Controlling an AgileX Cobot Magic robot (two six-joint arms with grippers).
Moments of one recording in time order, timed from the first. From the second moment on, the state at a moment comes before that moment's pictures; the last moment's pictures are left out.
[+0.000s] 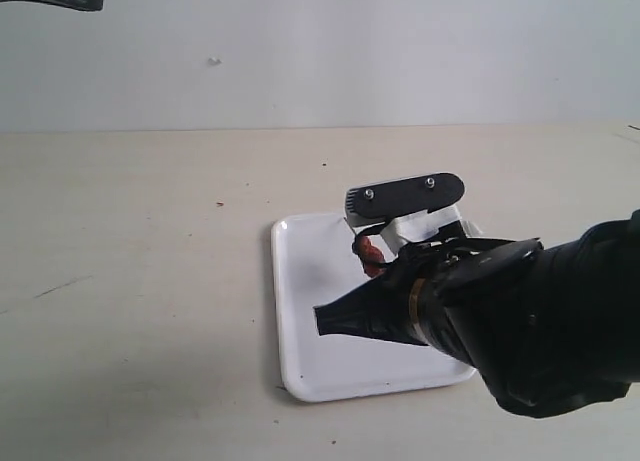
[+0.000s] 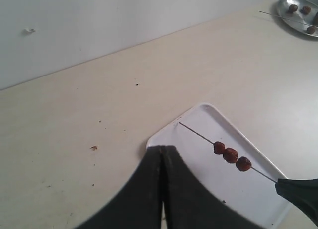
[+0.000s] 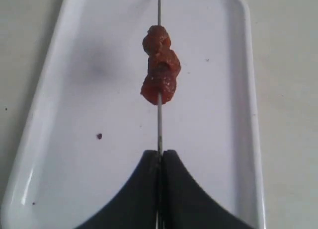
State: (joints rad) left arm -0.17 1.42 -1.37 -0.65 0.85 0.58; right arm 0.78 1.65 -0.72 -1.35 0.51 1.89
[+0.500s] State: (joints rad) left arm -0.17 1.42 -1.37 -0.65 0.82 0.58; right arm 0.78 1.69 -0.72 -1.47 0.55 2.00
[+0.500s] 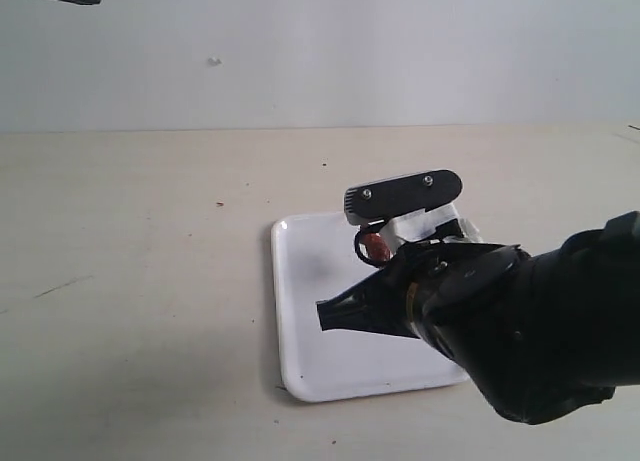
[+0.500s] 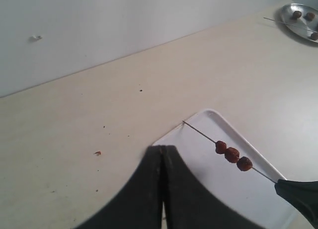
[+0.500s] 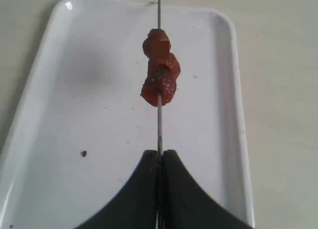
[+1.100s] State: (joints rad) left arm -0.17 1.42 -1.37 -0.65 0.82 0.59; right arm 0.78 1.76 -0.72 -1.52 0.55 2.03
